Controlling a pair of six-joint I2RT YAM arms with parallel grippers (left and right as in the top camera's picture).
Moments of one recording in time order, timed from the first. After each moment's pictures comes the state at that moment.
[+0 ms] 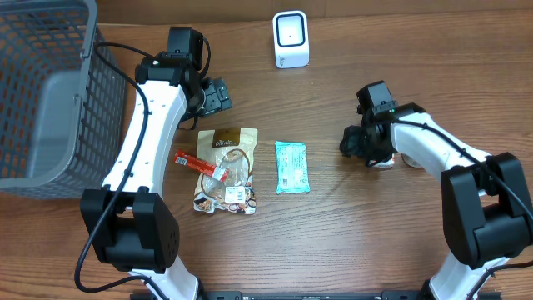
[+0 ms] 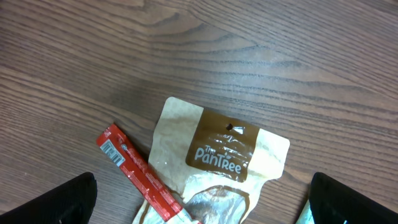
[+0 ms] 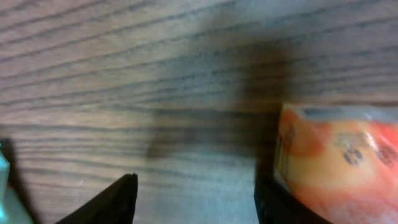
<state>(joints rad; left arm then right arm) -0.09 1.85 1.66 -1.10 -0.10 -0.46 0.30 1.90 1.18 -0.64 -0.12 0.41</state>
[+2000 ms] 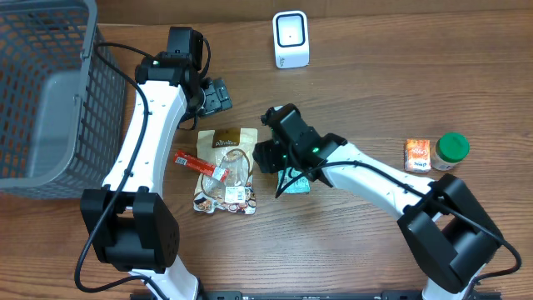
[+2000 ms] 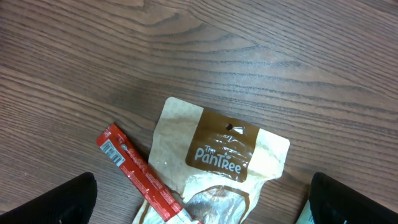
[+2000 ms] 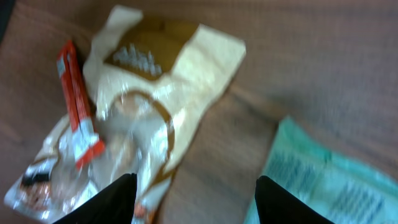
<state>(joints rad) -0.09 1.85 1.66 -1.10 -0.10 -0.46 0.75 1.90 1.24 -0.27 -0.13 0.43</state>
